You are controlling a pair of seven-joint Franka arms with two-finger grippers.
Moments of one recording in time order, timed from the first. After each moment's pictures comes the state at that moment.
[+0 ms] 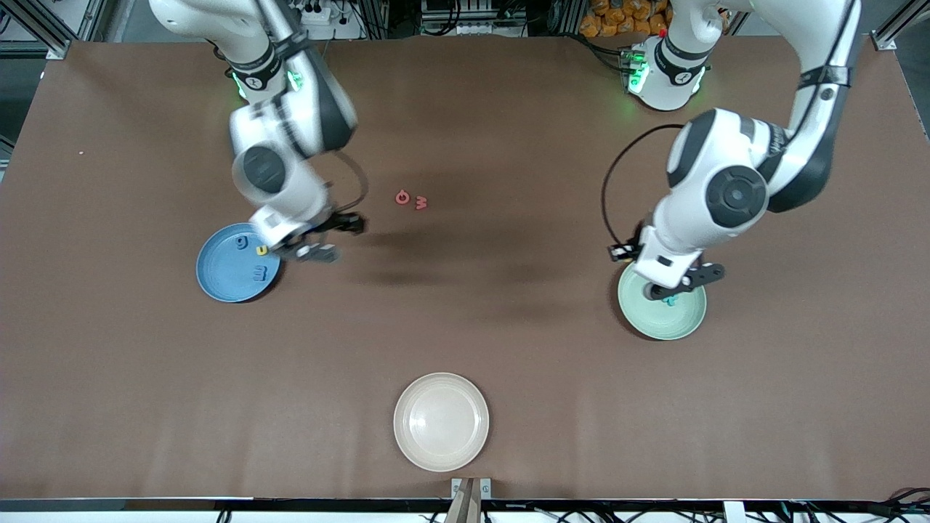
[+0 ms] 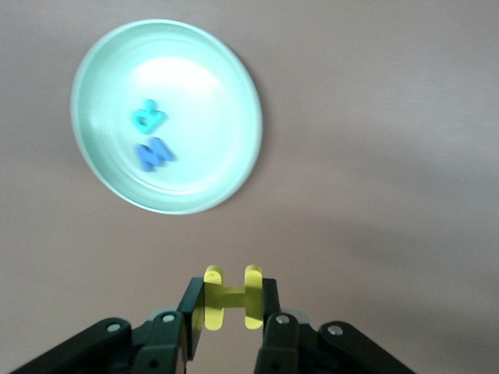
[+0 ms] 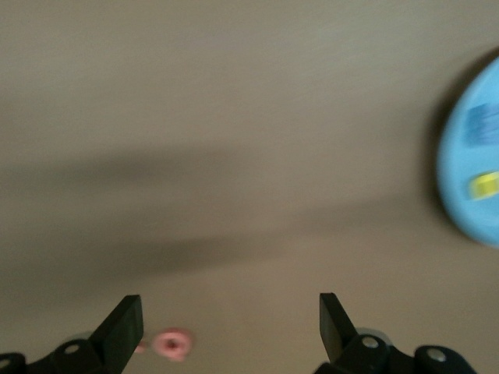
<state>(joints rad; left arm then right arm) -0.23 0.30 -0.11 -1.78 -0.01 1.90 -0.62 1.11 0.23 -0.55 -2.13 0.22 2.24 0.55</state>
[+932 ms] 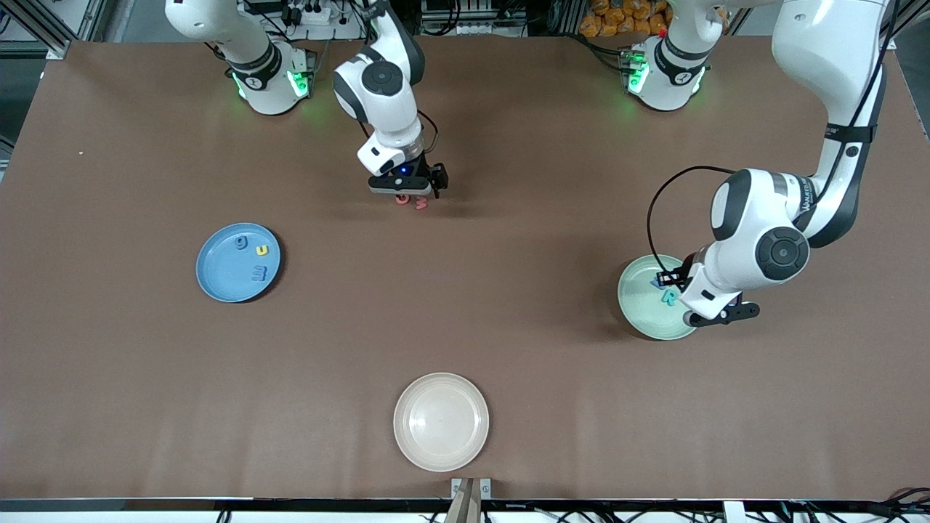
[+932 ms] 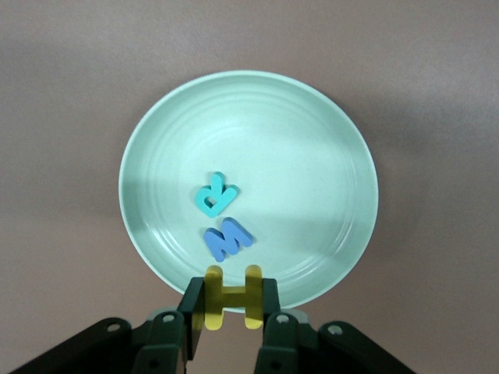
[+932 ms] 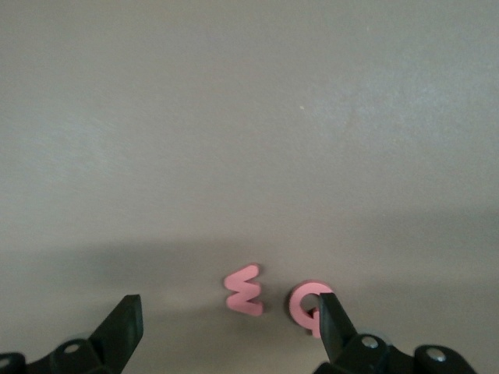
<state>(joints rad) -0.08 0.41 -0.10 -1.85 0.02 2.07 -0.36 1.44 0.31 -0.54 -2.35 0.22 2.70 0.82</state>
